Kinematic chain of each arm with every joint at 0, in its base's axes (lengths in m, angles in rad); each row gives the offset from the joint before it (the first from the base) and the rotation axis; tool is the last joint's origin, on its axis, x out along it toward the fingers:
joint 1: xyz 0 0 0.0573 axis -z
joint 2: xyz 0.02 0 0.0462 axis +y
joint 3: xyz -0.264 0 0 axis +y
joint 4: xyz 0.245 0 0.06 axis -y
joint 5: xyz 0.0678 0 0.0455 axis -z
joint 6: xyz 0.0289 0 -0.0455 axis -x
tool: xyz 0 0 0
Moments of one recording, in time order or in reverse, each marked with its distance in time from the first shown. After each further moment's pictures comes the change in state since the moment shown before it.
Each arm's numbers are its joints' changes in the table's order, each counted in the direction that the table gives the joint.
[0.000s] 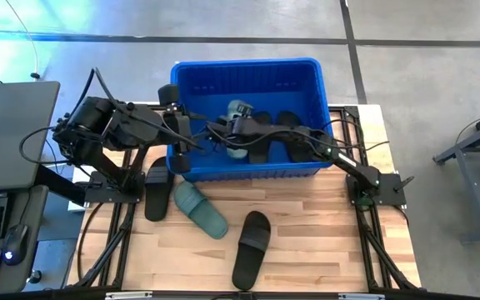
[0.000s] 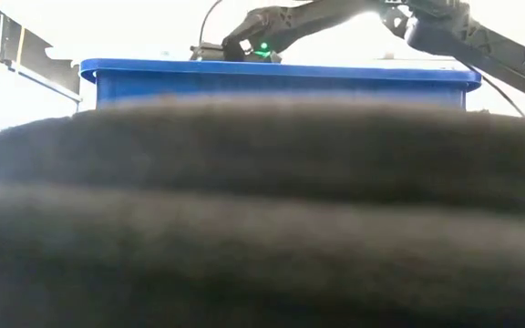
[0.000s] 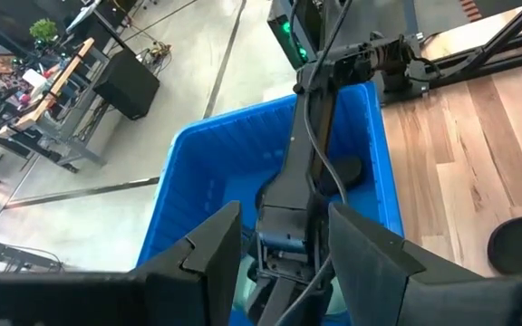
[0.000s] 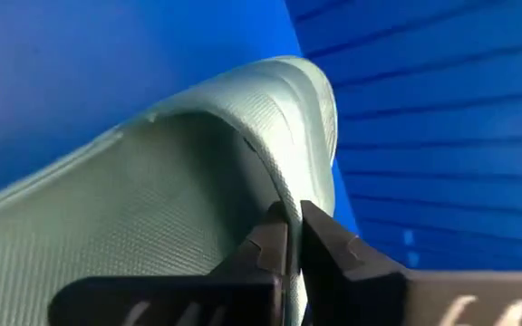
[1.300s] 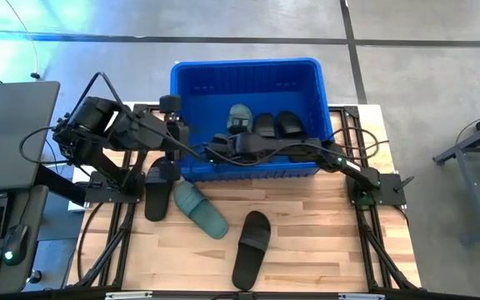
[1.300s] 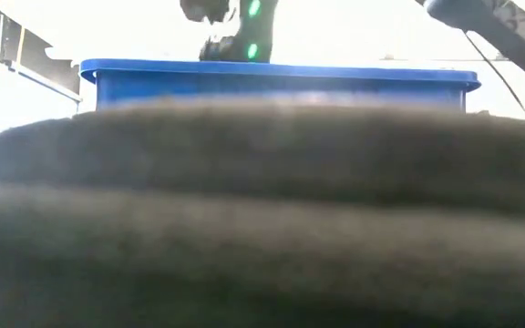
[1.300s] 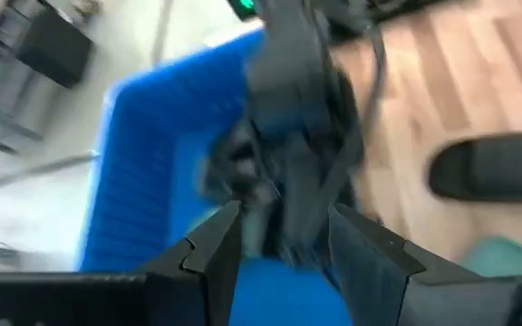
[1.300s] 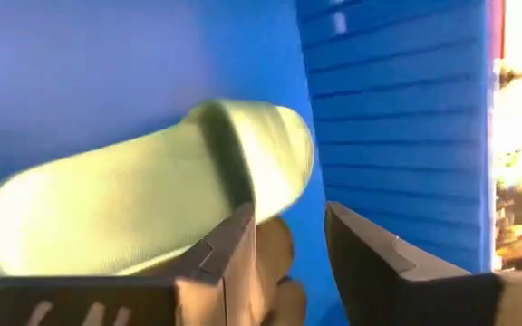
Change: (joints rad) left arm 0.000 0.000 0.000 -0.195 0.137 0.062; right arm -0.184 -0.129 -0.029 -0.164 -0.001 0.047
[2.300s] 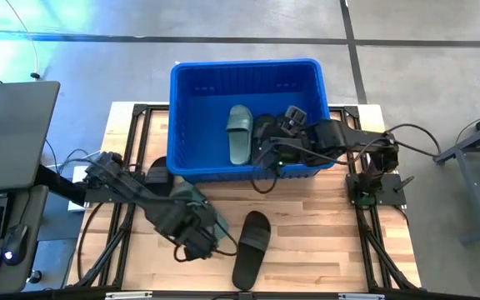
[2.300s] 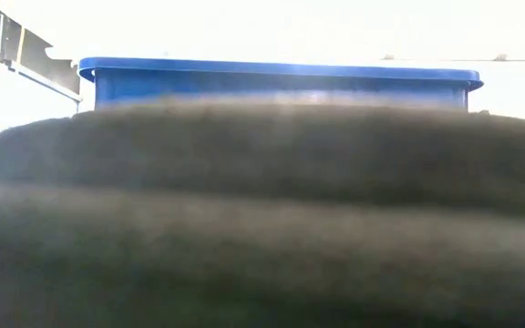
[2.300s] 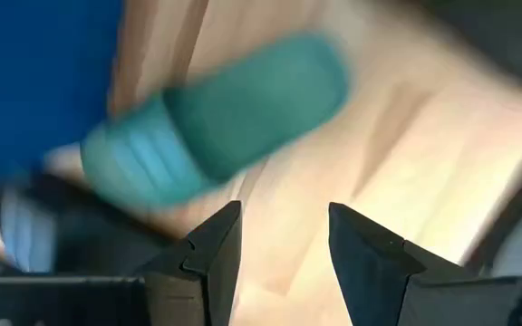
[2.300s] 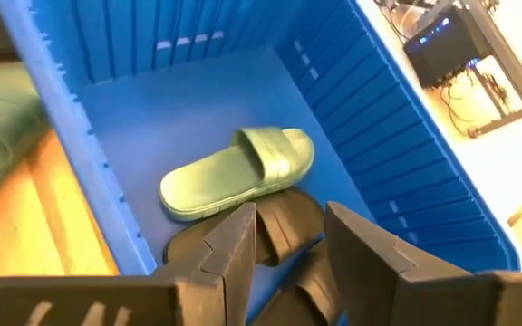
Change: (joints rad) left arm 0.321 0.286 0.498 -0.025 0.316 1.098; right arm -0.218 -0.489 -0.002 -0.257 -0.152 -0.342
